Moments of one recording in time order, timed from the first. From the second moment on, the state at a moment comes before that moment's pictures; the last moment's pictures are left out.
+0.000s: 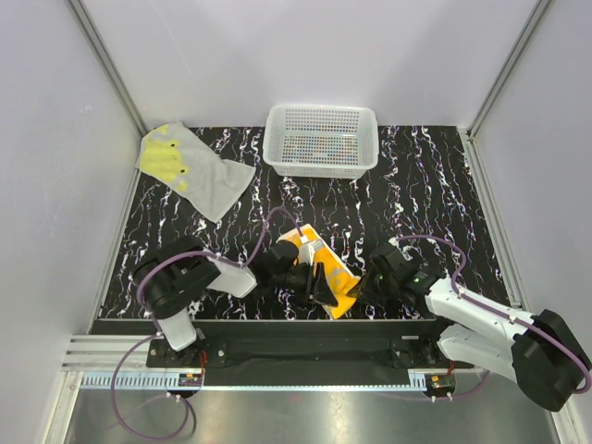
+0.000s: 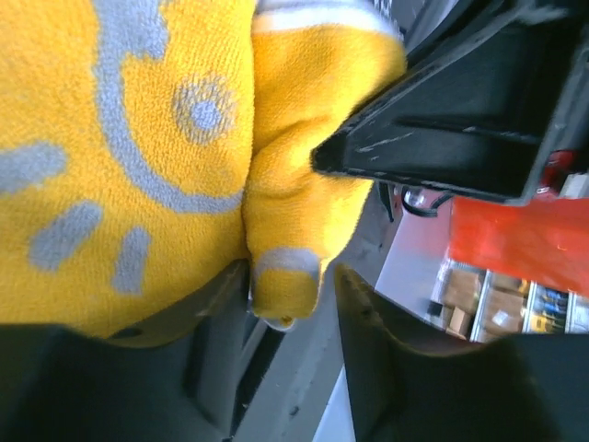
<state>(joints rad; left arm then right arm) -0.92 1.76 0.55 0.63 0.61 -0.94 0.69 1.01 0.41 -0.37 -0.08 1.20</state>
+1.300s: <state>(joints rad) -1.52 1.59 0.77 0.05 -0.43 -0.22 0.69 1.06 0.45 -0.42 -0.09 1.18</state>
